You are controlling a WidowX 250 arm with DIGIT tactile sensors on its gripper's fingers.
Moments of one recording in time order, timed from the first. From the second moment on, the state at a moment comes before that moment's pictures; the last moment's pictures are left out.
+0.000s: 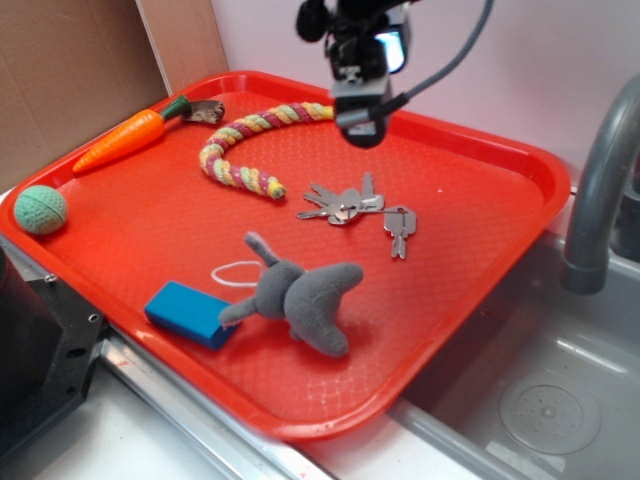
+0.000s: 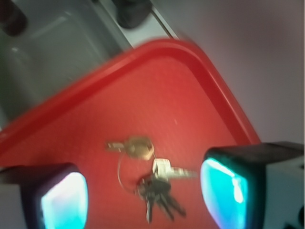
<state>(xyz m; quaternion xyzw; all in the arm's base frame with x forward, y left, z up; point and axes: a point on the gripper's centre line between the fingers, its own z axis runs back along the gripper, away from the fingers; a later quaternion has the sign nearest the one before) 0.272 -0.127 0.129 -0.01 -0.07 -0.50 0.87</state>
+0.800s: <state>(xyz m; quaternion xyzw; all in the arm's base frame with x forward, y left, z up) 0.142 -0.158 0.147 0.03 0.01 -0.51 0.86</state>
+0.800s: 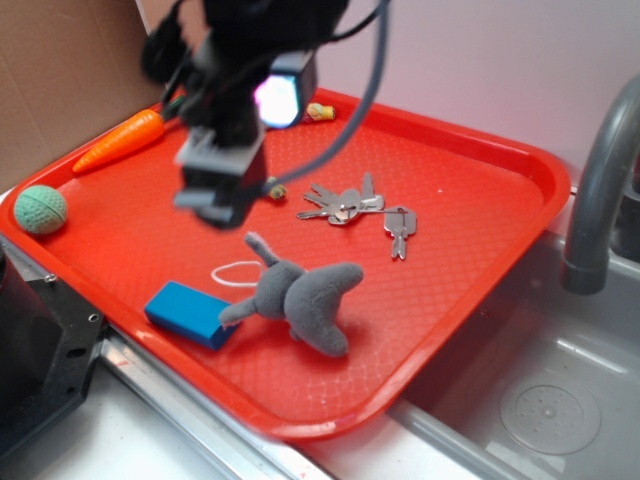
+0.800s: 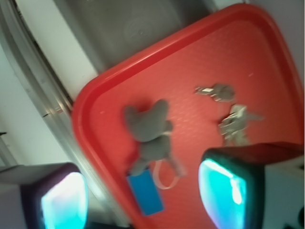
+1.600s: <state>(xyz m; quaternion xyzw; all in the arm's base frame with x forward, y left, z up) 0.172 -0.136 0.057 0.00 0.00 -0.50 0.86</state>
